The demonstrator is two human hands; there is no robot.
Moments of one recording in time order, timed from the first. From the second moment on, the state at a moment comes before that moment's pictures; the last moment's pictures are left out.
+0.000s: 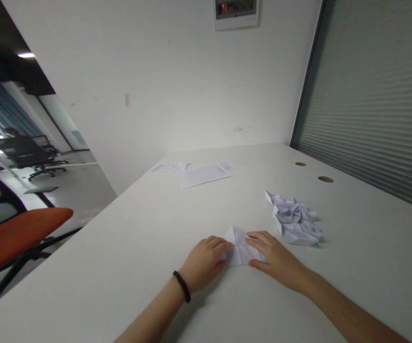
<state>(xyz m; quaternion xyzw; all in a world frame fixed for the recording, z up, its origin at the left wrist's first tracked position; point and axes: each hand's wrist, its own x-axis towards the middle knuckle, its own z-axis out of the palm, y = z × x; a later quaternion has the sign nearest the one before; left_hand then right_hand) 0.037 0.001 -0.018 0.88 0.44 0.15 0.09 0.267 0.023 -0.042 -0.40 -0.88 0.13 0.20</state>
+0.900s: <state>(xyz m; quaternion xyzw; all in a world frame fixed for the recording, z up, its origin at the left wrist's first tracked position) 0.037 -0.015 -0.025 0.87 0.45 0.18 0.09 0.255 0.027 -0.037 -0.46 -0.83 0.20 0.23</state>
